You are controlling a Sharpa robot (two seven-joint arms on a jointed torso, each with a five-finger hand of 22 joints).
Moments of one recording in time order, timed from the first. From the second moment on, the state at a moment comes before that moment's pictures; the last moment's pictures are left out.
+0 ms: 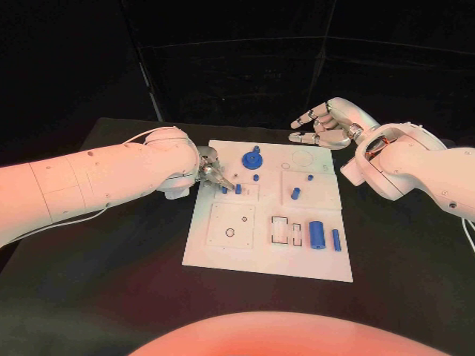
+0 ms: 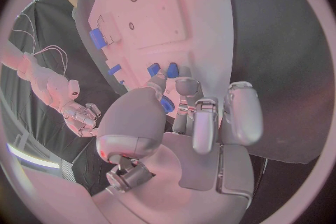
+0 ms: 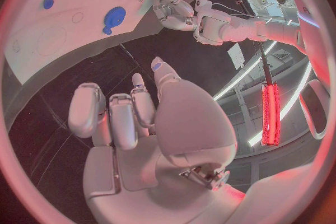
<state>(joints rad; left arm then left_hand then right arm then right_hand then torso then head) 1.27 -0.65 -0.10 1.36 -1.11 0.10 -0.59 1.03 -0.01 0.11 0.10 0.04 0.96 0.04 0.55 0.62 1.29 -0.03 1.00 0.86 1.47 -0.08 1.57 1.31 0.07 1.46 0.02 1.30 1.27 1.28 -0.80 -0.06 1.49 -0.99 -0.43 0.03 1.36 -0.01 0.04 0.12 0.23 0.96 0.16 0.11 0.07 1.37 0.07 1.29 1.30 1.47 0.00 1.43 1.31 0.08 1.33 0.10 1.39 1.18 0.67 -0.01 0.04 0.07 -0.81</state>
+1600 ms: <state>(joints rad) 1.28 -0.52 -0.15 1.17 -1.18 -0.17 0.08 1.43 0.01 0.14 -0.09 0.05 0.85 0.16 0.24 0.27 0.91 0.10 0.43 0.28 1.39 0.01 1.29 1.16 0.17 1.22 0.12 0.78 0.80 1.28 -0.79 -0.06 1.49 -0.99 -0.43 0.03 1.36 -0.02 0.04 0.12 0.23 0.96 0.16 0.12 0.07 1.37 0.07 1.29 1.30 1.47 0.00 1.43 1.31 0.08 1.33 0.10 1.39 1.18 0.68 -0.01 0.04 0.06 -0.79</state>
